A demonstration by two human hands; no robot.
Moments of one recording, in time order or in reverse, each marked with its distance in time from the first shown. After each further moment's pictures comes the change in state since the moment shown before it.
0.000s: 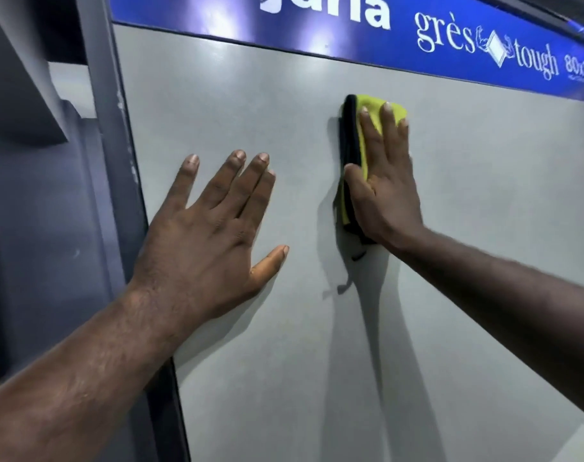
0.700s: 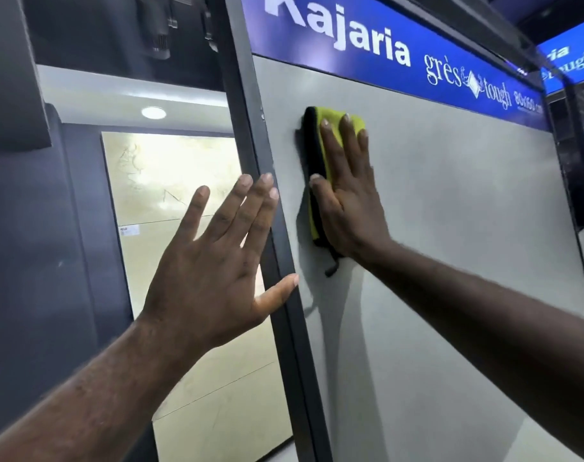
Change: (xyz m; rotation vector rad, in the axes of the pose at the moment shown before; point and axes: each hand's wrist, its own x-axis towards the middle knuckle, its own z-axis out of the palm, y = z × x) left_hand -0.117 -0.101 0.019 -0.218 0.164 0.041; right_hand -0.050 -0.180 0.053 -0.039 0.039 -0.060
